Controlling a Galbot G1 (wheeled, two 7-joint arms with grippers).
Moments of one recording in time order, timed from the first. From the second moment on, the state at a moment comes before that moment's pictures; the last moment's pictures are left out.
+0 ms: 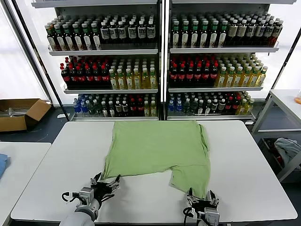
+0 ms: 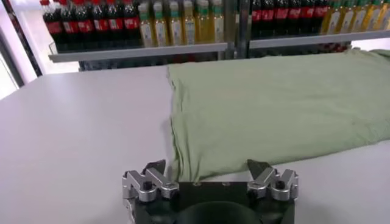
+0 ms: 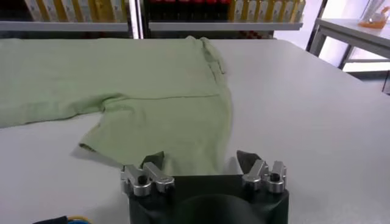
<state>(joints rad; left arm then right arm) 1.41 -1.29 -0.44 -1.95 -0.24 0.51 -0.06 -1.61 1.43 0.28 2.12 0.18 -0.56 0.50</state>
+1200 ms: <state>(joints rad) 1.44 -1.30 -0.44 -1.99 -0.25 0.45 -0.06 -1.62 1.40 0.35 2.23 0.21 -0.52 0.42</state>
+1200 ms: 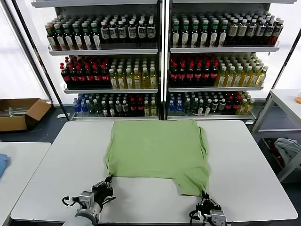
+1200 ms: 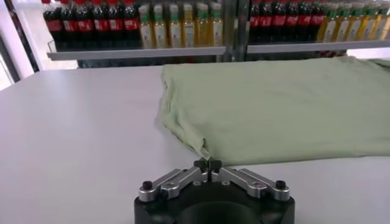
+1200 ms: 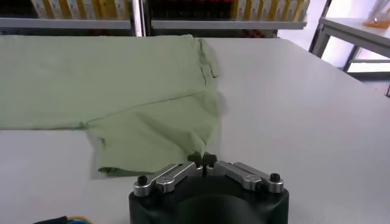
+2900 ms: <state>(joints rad) 0.86 -1.23 -0.29 -1.49 -0.35 0.33 -0.06 -0.84 1.41 0.33 1.66 0.25 -0.51 0.36</state>
